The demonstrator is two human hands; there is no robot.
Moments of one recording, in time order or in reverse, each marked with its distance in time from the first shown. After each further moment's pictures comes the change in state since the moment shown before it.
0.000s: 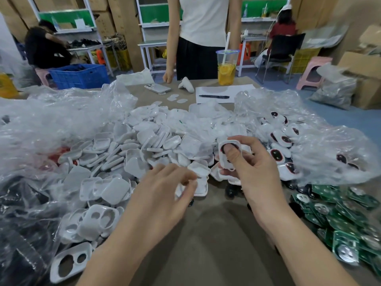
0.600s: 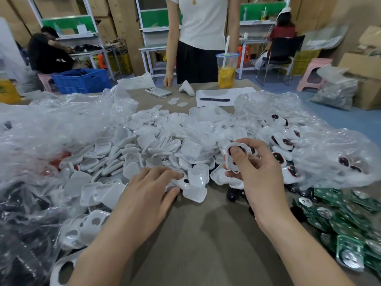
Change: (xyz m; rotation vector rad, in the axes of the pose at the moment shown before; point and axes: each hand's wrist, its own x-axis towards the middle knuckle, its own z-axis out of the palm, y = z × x) left_hand 0.003 -0.036 -0.006 0.212 -0.093 0.001; right_hand 0.003 0.004 -0.005 -0.059 0.091 -0.018
